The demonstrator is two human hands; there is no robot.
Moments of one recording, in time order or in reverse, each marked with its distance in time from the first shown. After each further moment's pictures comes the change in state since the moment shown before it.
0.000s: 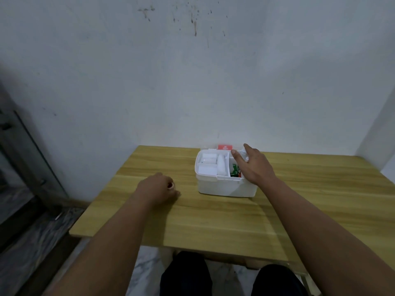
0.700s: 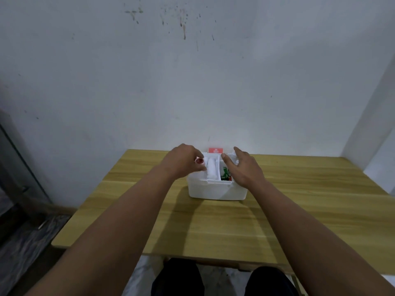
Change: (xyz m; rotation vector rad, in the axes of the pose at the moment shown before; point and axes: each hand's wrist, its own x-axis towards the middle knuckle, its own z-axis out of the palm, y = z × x) left_hand 0.033 0.100 -0.066 -0.160 0.237 0.430; right_hand -0.001 -0.001 0.000 -0.008 0.014 0.005
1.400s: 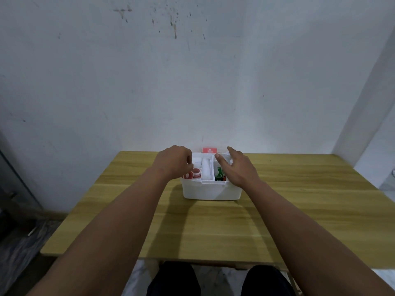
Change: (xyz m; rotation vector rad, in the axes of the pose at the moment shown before) left_hand 0.005 -0.008 0.007 0.140 0.033 -0.072; right_hand -0.001 -0.002 -0.003 0.019 -0.017 0.015
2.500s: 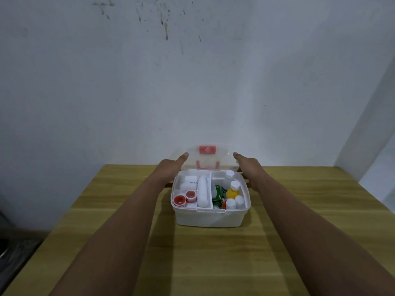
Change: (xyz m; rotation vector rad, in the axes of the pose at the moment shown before) left_hand 0.069 -0.021 0.032 -1.002 -0.213 -0.592; right_hand 0.078 0.010 -0.029 0.632 -0.070 0.565
